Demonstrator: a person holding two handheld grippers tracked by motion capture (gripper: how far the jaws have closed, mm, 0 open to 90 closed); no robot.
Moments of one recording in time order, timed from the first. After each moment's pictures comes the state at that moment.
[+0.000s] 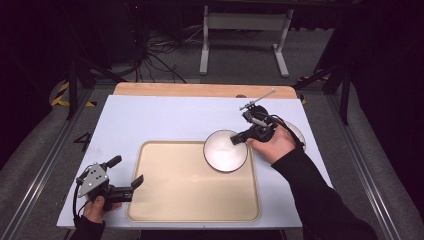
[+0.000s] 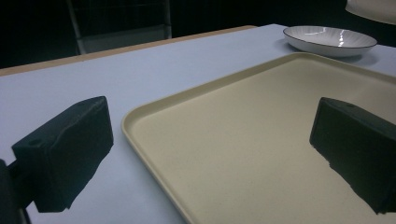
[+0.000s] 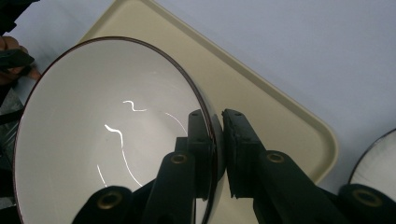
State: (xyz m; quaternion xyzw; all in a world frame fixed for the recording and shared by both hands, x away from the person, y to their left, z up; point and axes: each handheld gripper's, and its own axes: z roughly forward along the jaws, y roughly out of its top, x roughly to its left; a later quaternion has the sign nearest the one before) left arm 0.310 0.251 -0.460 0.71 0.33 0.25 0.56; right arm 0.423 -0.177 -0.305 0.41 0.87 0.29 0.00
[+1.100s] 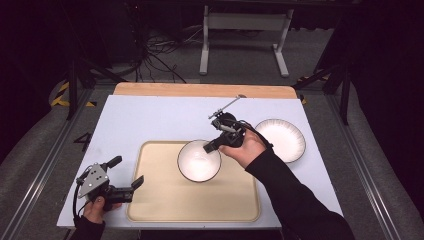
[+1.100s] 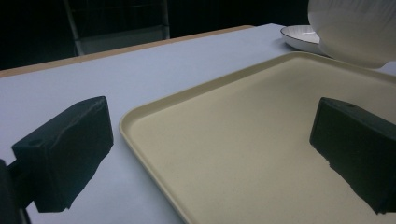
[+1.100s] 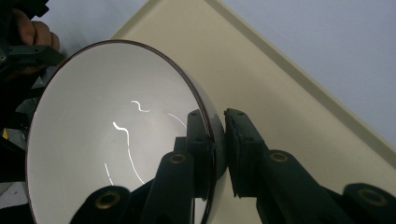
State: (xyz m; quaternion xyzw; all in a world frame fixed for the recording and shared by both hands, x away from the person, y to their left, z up) left arm 0.309 0.251 -0.460 0.72 0.33 0.25 0.56; right arm 0.430 -0.110 -0.336 0.36 0.89 0.29 -0.04
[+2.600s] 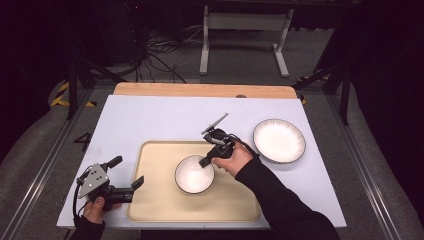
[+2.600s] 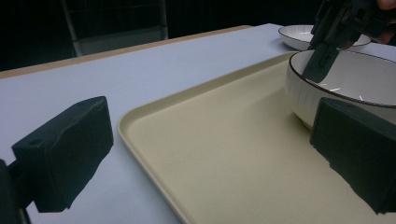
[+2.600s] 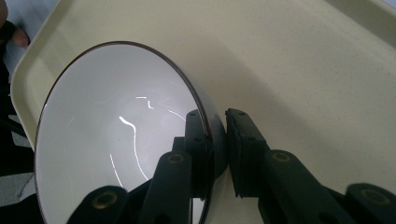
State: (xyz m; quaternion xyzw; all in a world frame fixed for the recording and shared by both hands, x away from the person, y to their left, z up) left arm 0.309 0.250 -0.460 0.72 0.33 0.25 0.56; right arm 0.440 -0.097 -0.406 0.38 0.89 0.24 -0.10
